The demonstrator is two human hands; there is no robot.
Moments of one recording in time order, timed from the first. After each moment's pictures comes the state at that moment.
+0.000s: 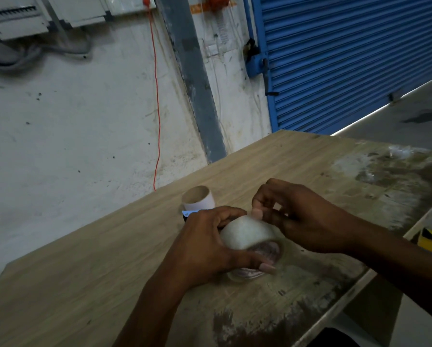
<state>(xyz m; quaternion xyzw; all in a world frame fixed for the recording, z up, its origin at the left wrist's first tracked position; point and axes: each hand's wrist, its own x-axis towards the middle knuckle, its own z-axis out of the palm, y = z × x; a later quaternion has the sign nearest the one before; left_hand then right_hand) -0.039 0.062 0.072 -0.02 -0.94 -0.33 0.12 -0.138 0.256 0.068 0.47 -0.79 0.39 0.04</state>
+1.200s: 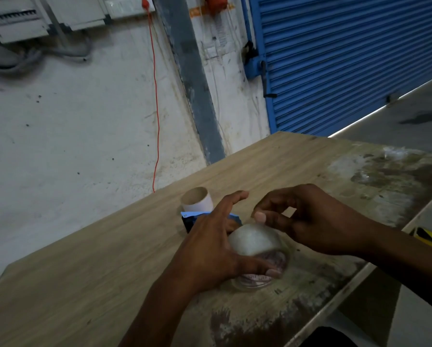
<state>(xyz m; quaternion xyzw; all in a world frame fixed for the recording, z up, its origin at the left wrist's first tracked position) -0.036 0.075 0.071 -0.02 -0.94 -0.32 0.09 -0.133 0.276 0.072 0.47 -0.77 0.43 0.02</state>
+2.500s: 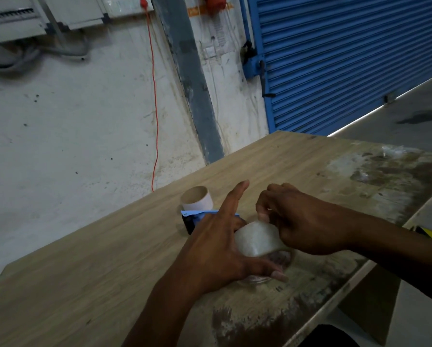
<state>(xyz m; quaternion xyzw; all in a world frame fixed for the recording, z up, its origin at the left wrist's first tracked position) -0.034 0.083 0.072 -0.05 -0.95 -0.28 0.09 -0.121 0.264 0.091 0.42 -0.87 0.24 -0.07</state>
